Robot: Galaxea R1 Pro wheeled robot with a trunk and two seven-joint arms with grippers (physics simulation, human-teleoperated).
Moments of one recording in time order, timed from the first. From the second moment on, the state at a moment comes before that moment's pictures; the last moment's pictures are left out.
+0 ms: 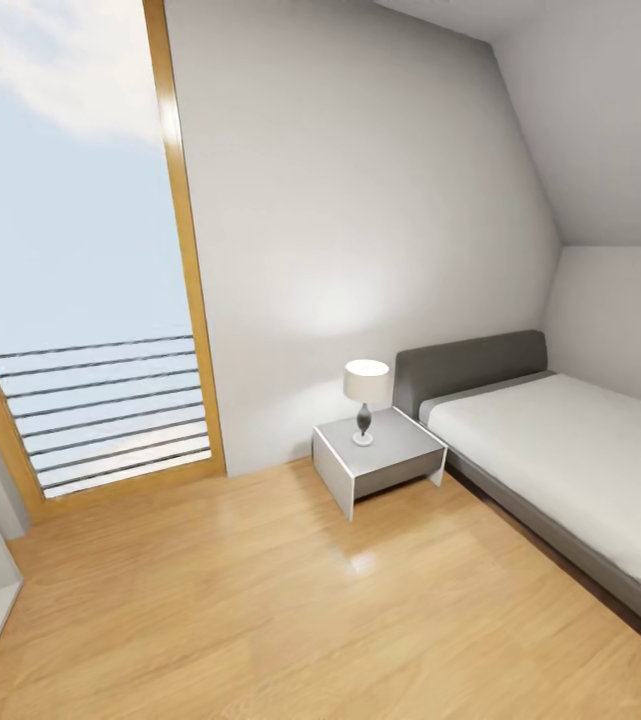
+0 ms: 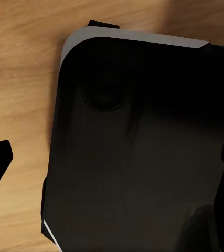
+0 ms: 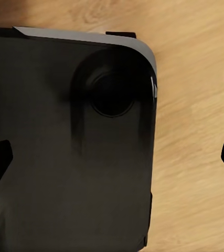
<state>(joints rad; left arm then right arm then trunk) 0.00 0.00 0.01 -0.03 0.17 -0.05 0.00 0.00 -0.01 0.01 0.00 0.02 -0.10 -0.01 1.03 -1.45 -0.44</state>
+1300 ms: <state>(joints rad) 0.00 0.00 0.01 -0.03 0.17 -0.05 0.00 0.00 -0.01 0.00 0.00 0.01 -0.10 -0.01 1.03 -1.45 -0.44</state>
